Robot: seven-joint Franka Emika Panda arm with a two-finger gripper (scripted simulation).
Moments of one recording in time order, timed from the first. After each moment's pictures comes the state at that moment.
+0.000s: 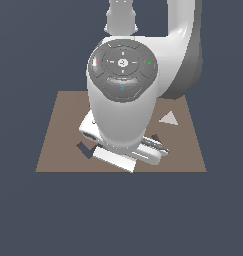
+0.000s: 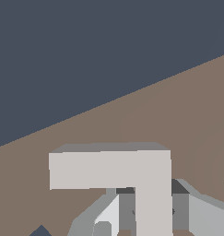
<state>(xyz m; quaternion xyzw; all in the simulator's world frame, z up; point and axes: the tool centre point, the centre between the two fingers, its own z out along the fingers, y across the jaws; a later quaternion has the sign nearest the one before) 0.089 0.002 0.031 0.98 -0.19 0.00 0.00</state>
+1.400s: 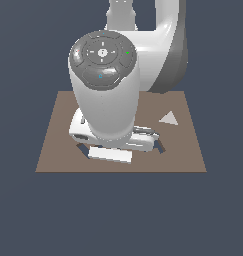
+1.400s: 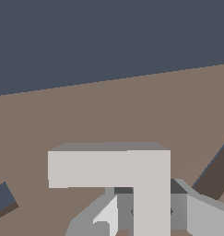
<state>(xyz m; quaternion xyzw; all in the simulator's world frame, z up) 0.076 -0.018 0.032 1.00 -0.07 0.00 0.00</state>
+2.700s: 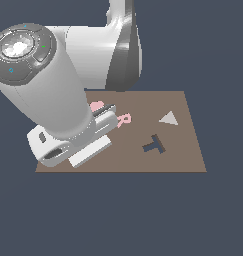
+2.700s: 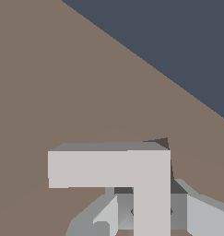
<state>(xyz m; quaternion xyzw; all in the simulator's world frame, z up) 0.076 -0.097 0.039 0.95 0.31 0.00 0.00</state>
